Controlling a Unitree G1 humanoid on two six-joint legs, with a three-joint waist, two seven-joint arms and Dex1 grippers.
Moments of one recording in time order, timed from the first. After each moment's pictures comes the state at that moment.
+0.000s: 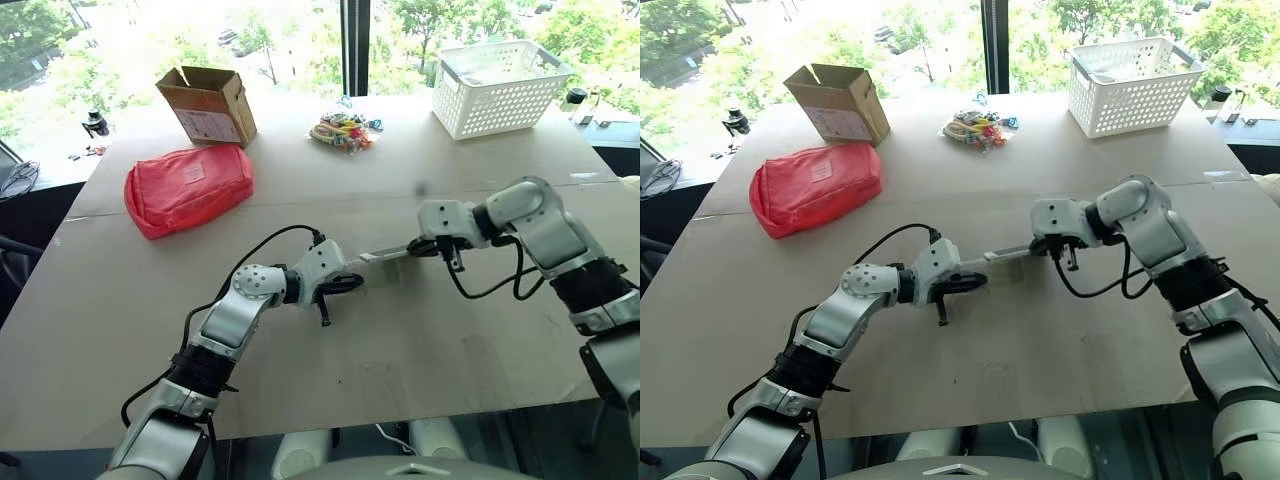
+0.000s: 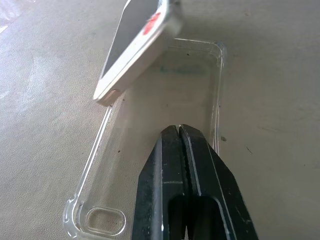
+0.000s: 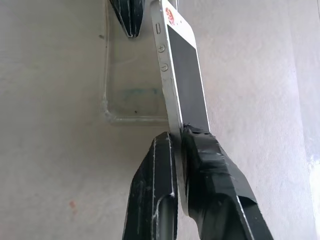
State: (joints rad) left arm -0.38 0.48 -0.31 0.07 -0.11 0.27 -0.96; right arm -0.82 -0.64 0.42 0.23 -0.09 0.19 1.36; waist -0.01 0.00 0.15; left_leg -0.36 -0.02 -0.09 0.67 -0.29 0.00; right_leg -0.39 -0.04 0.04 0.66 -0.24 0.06
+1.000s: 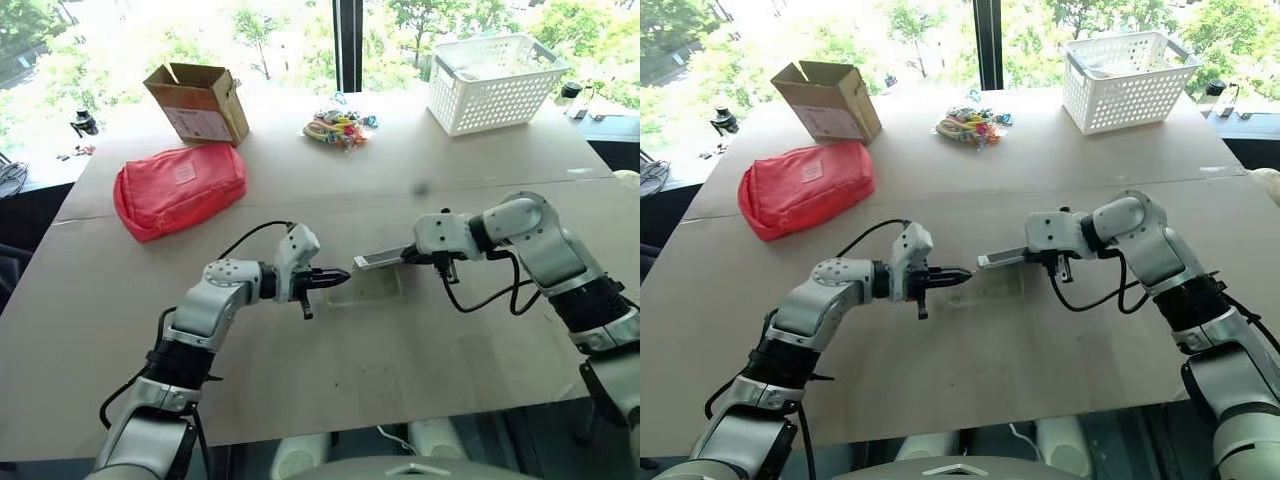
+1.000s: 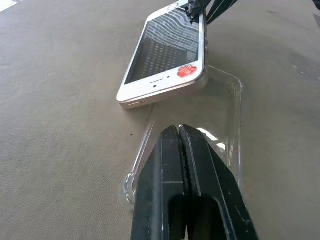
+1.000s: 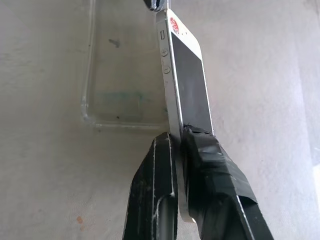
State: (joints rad) left arm -0.39 0.53 -0.17 0.05 -0.33 0.49 -1.06; right arm -0.73 -0.63 0.38 0.10 -0.10 0.19 1.30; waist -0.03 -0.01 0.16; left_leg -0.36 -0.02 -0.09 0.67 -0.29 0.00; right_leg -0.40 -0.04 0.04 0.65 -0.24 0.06
